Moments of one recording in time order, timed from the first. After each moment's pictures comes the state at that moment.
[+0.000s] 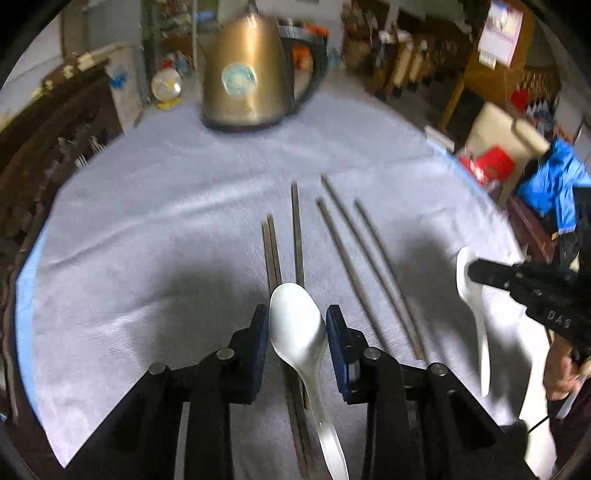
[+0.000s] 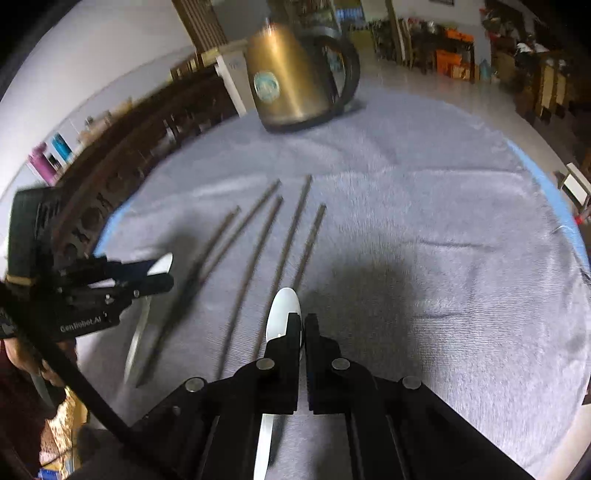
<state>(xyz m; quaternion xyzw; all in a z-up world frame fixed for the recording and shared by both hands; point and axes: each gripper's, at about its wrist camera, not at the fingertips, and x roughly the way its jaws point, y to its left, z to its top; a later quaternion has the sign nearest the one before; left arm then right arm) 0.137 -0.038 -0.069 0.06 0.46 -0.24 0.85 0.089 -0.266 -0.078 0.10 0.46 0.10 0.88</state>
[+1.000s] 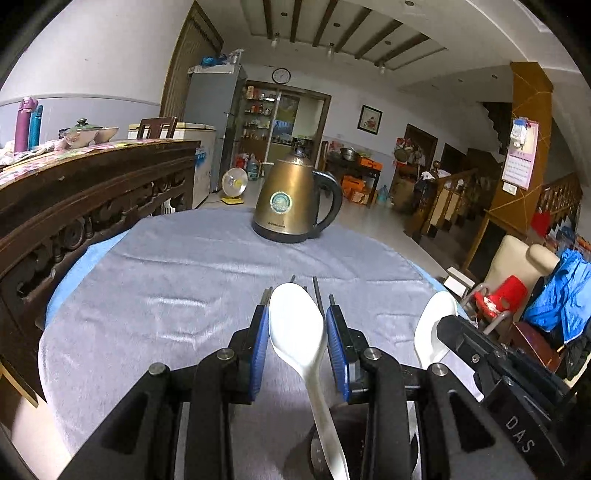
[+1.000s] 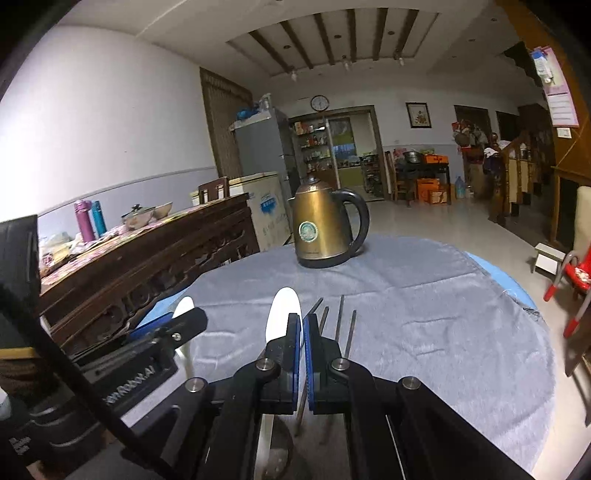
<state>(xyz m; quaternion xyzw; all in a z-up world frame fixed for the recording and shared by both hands) -0.016 -0.034 -0.032 -0.08 0.25 -0.14 0.96 -0.048 -0.198 -0.011 0.08 0.20 0.06 0.98</state>
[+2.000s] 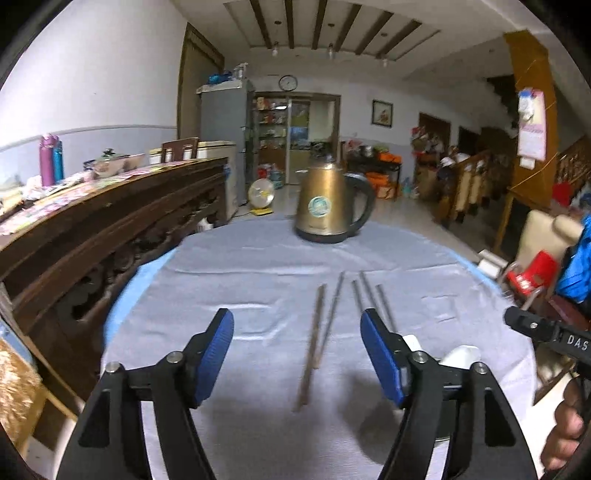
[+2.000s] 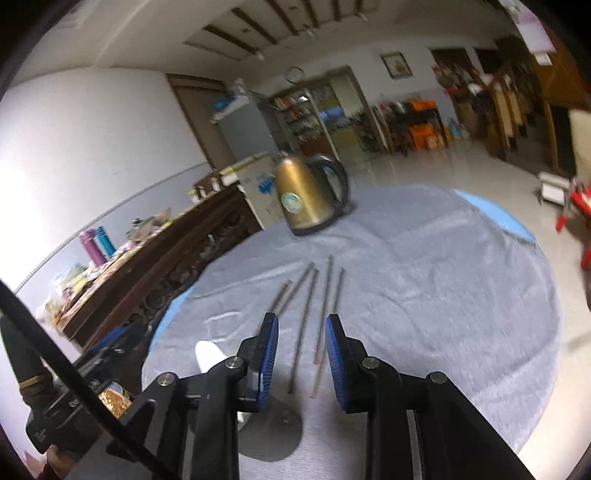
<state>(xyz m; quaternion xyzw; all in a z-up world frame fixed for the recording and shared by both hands) -0.046 0.005 -0.022 0.00 0.24 -0.07 0.97 -0.064 -0.272 -0.030 0.19 0.27 0.07 0.94</state>
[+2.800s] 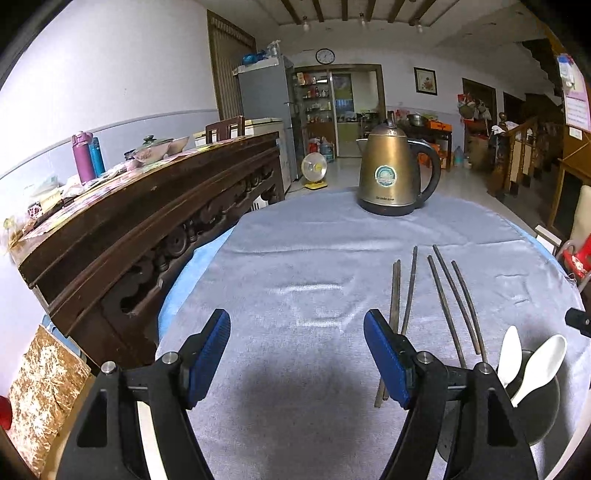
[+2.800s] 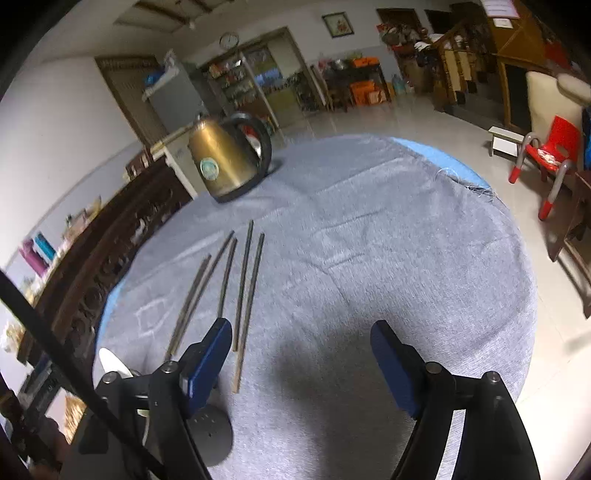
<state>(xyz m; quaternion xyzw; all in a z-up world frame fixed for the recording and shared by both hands) -0.014 0.032 -0.038 0.04 0.29 0.03 0.96 -0.021 -0.305 -0.067 0.20 0.37 -0.03 0.91</state>
